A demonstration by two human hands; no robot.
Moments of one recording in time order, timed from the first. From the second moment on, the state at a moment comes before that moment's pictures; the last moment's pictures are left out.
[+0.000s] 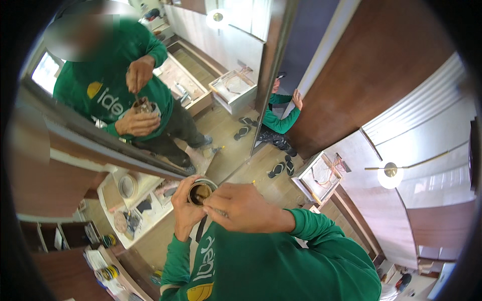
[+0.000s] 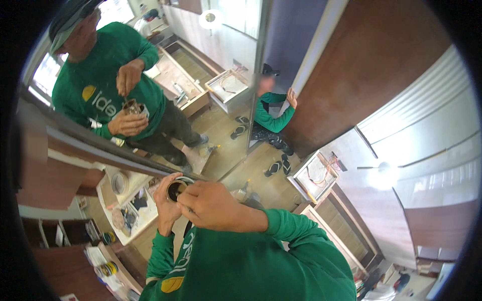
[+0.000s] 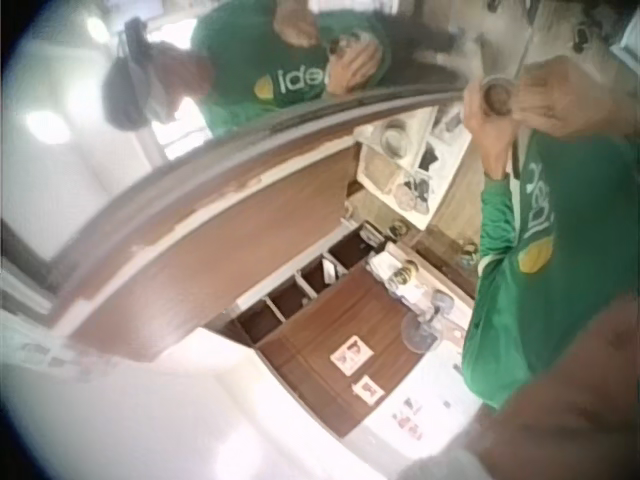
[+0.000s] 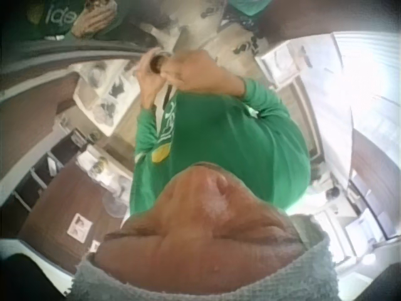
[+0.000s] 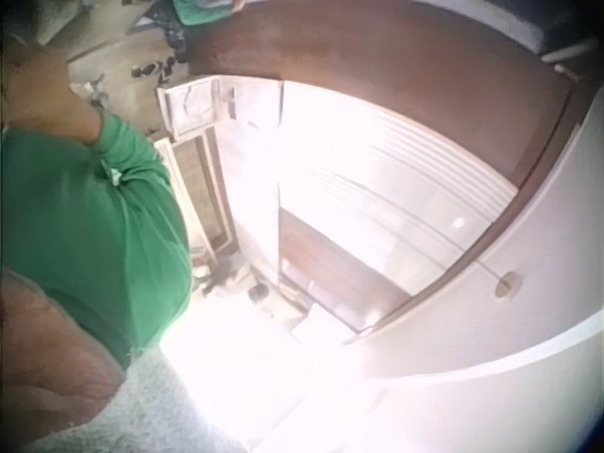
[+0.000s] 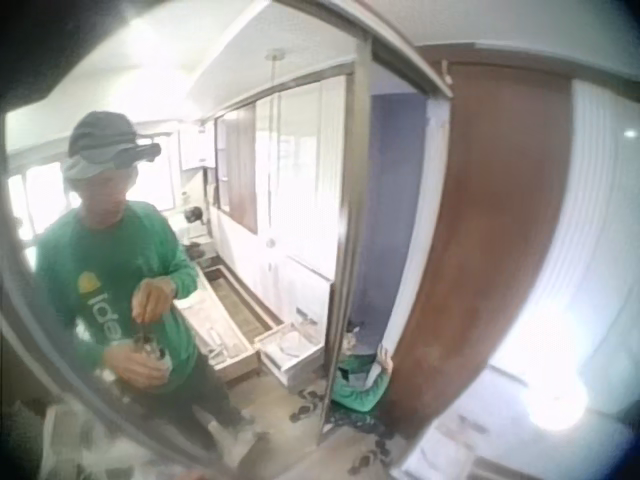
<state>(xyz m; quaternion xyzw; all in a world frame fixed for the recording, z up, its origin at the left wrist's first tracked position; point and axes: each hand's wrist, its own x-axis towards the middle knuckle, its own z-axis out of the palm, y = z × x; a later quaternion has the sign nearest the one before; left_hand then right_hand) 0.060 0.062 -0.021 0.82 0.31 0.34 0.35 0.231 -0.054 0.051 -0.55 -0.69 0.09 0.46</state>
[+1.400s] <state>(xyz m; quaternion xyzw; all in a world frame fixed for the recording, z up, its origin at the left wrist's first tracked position) 0.078 0.079 -0.058 0.77 0.30 0.33 0.46 0.253 -0.116 0.074 -0.57 -0.67 0.06 0.47</state>
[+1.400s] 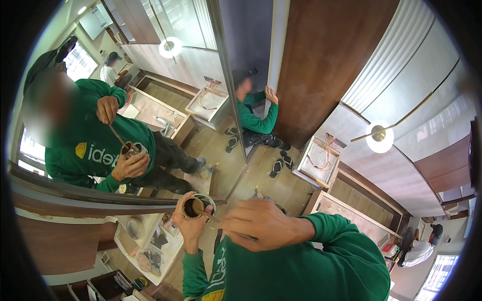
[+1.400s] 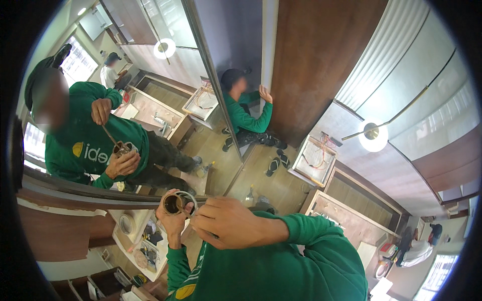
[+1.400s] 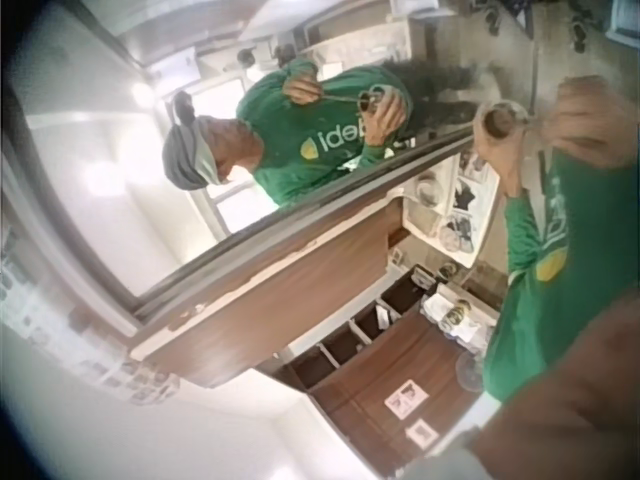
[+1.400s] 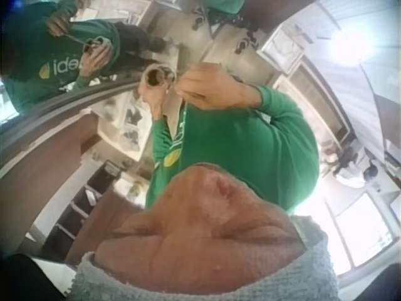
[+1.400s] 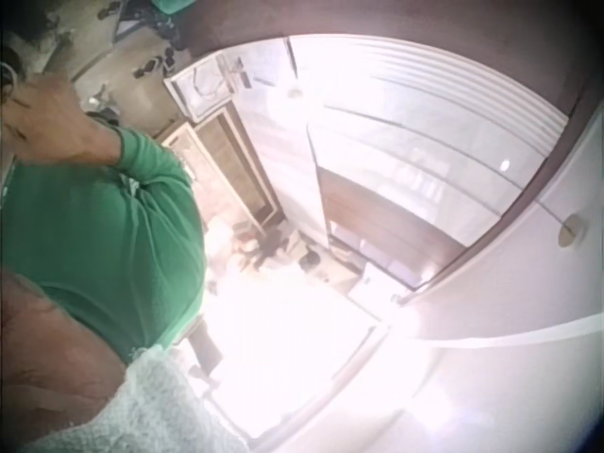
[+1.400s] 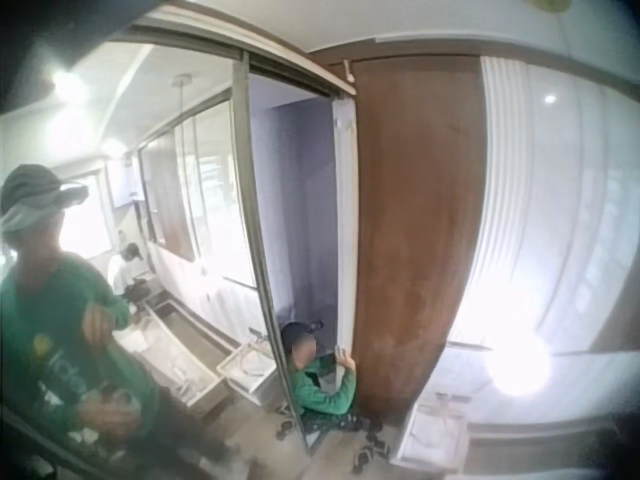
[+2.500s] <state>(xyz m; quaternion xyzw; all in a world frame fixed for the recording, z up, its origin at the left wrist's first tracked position) 0.100 0.076 0.006 0.82 0.27 0.37 0.34 0.291 -0.151 0.115 -0.55 -0.67 0.06 0.49</state>
